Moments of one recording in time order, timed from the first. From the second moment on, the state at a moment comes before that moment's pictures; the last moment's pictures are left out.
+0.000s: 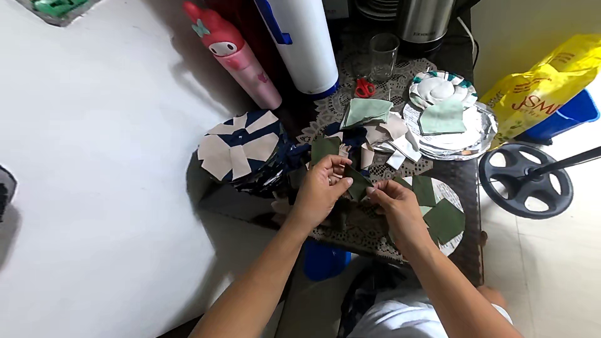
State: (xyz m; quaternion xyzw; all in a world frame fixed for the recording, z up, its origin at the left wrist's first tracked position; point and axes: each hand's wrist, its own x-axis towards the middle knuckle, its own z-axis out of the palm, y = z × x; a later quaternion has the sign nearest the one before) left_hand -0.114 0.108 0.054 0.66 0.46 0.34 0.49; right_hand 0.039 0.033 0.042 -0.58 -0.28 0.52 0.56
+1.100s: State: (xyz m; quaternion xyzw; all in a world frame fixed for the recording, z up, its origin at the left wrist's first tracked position) left_hand -0.045 0.033 0.053 0.58 0.34 0.18 0.72; right_hand 0.121 -0.069 0.036 -0.59 -0.35 0.46 0.56
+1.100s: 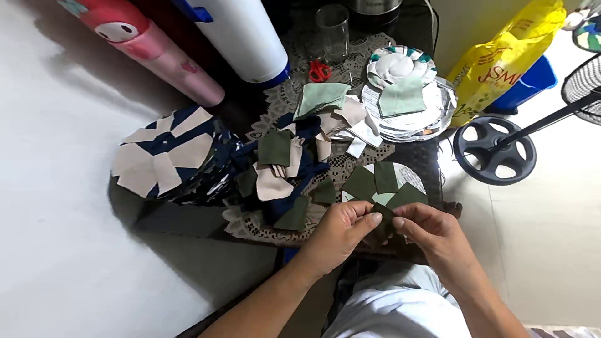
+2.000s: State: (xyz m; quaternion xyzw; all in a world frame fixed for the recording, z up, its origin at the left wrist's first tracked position) left_hand 0.044 0.074 0.009 0.89 0.38 0.18 0.20; right_hand 0.176 -0.026 0.011 -0.82 -0.48 0.12 0.28
